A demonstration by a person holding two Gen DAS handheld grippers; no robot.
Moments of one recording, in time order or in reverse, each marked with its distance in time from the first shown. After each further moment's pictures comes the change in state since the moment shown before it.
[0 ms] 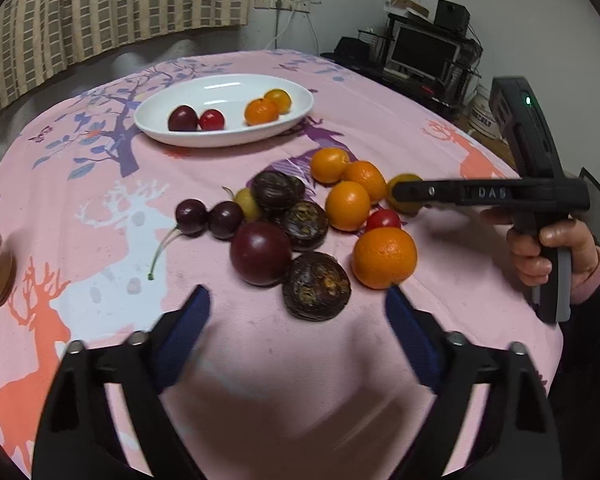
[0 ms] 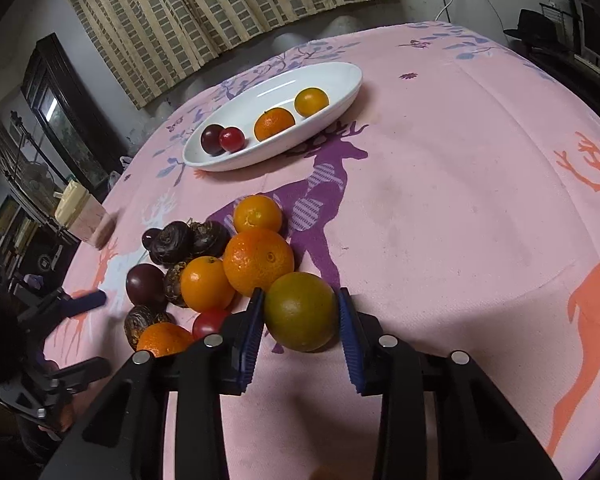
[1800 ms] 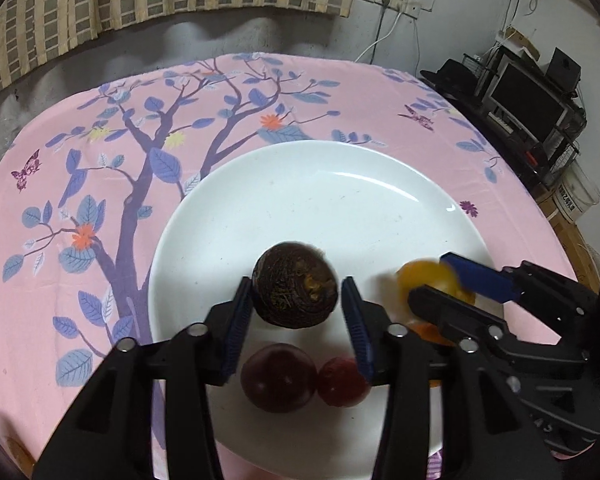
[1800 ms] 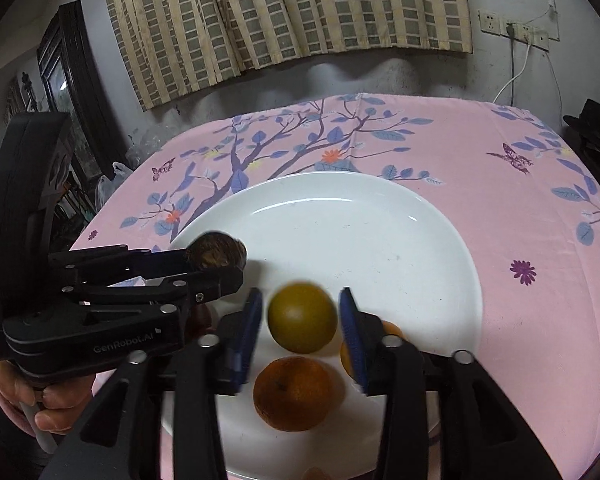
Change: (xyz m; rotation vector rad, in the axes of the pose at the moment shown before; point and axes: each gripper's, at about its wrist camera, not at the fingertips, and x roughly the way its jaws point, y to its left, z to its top) left arm 0.147 0.140 0.217 -0.248 0.050 0.161; right arm 0.122 0.049 0.191 -0.221 -0.078 -0.046
